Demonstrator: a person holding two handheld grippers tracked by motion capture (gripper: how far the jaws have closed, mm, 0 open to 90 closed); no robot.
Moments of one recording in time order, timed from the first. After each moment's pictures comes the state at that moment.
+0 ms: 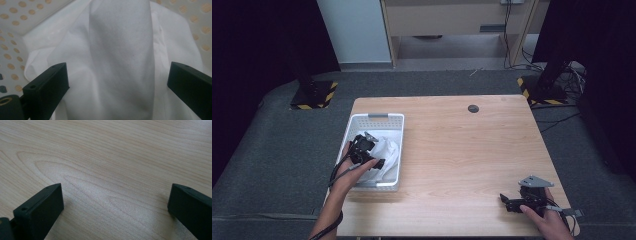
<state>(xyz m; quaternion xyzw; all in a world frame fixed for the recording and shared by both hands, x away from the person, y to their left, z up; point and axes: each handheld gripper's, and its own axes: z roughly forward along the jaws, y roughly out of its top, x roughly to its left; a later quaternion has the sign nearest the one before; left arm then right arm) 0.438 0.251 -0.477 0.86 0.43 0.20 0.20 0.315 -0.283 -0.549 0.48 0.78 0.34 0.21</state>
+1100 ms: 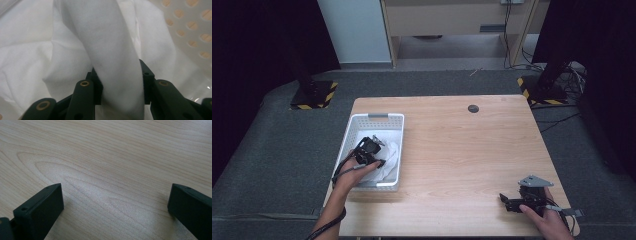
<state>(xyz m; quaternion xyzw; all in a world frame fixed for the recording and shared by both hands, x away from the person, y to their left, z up) 0.441 0.241 -0.484 0.90 0.38 0.13 0.19 0.316 -0.283 -0.549 0.48 0.78 0.34 0.21</state>
